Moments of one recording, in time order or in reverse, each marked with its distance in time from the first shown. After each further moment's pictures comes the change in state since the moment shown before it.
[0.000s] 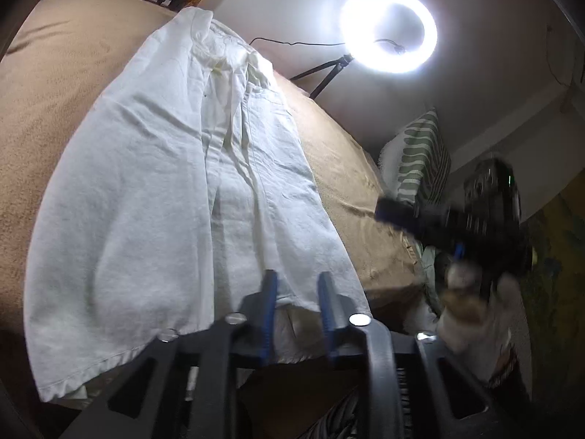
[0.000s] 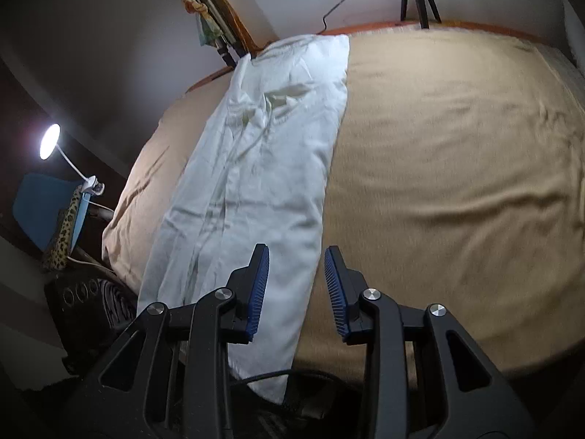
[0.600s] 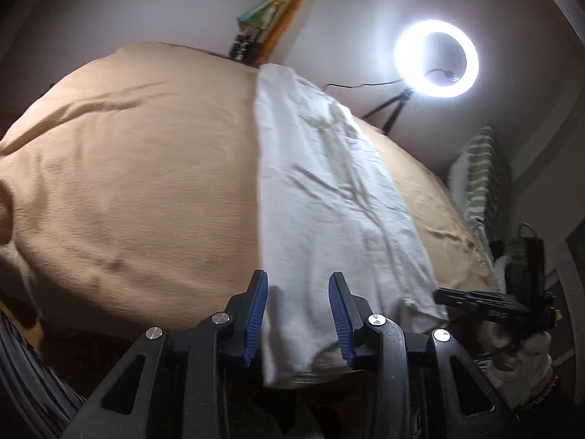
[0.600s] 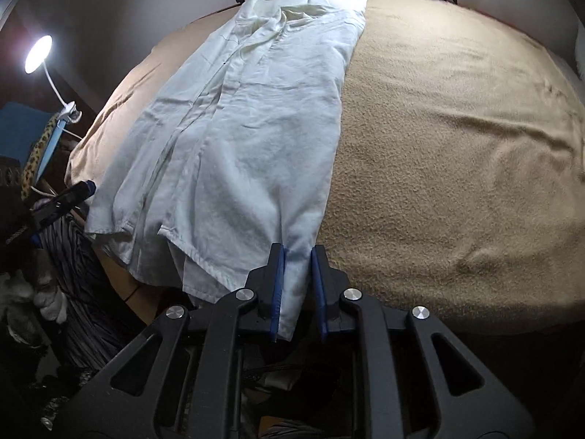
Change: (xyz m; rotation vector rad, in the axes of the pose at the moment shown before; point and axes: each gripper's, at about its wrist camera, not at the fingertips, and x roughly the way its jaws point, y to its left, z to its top) left arm -0.083 0.055 0.005 0.047 -0.135 0.328; right arm 0.031 0.018 -0.058 -0.110 0.101 -0.104
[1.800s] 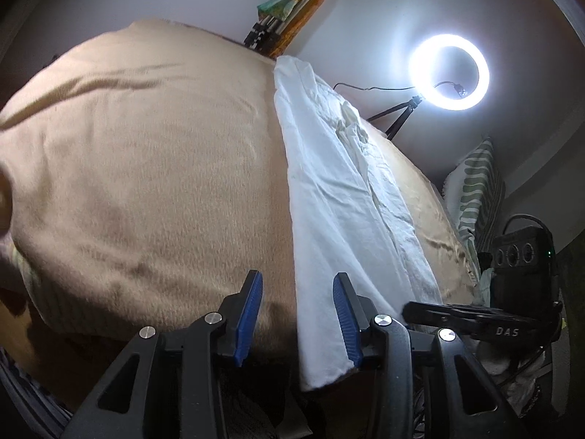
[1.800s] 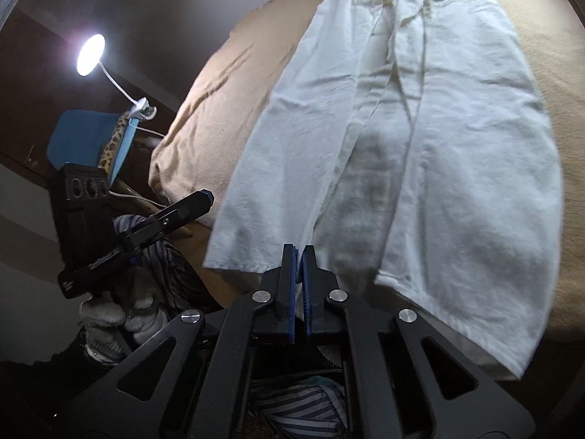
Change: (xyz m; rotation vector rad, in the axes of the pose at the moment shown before) left arm -0.001 0.030 0.012 -0.065 0.029 -0.064; right arm 0.038 0.101 0.023 0.005 0.063 0.315
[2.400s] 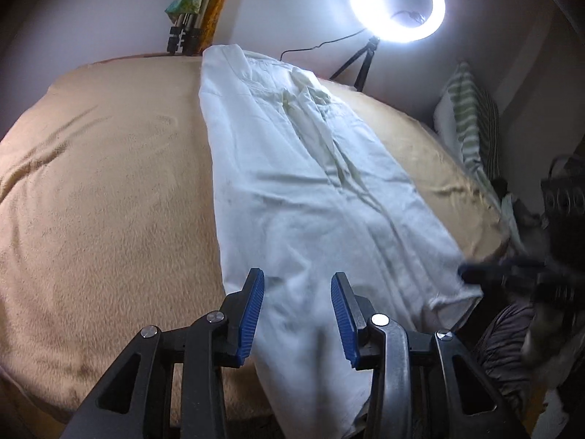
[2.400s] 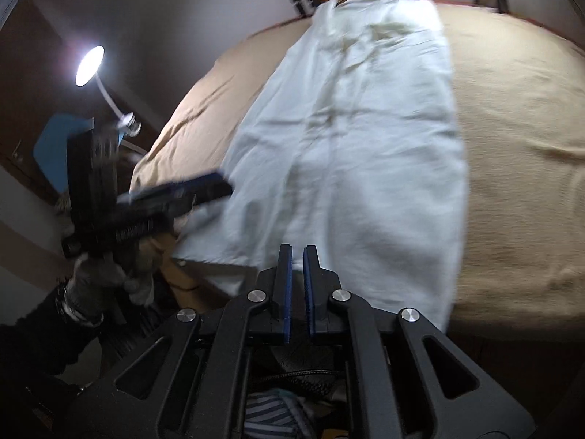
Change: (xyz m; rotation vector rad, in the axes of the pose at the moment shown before) left arm 0.058 -0.049 0.008 0.338 0.084 0.063; right arm -0.050 -0.032 -0.012 -0.025 -0.143 -0.160
